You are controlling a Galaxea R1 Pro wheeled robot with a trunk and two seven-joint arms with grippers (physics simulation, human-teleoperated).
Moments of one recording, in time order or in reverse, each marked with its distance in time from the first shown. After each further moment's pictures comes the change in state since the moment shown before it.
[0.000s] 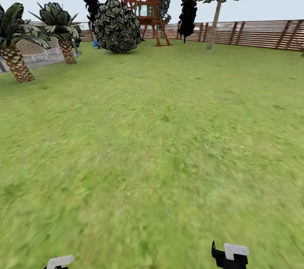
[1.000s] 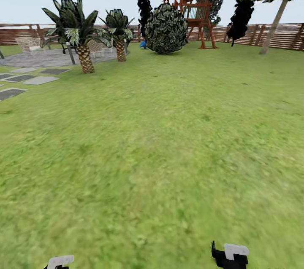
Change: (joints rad) left arm -0.001 0.000 0.000 -0.001 -0.001 0.000 -0.011; right arm 0.000 0.000 0.000 0.000 0.000 0.000 0.000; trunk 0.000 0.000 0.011
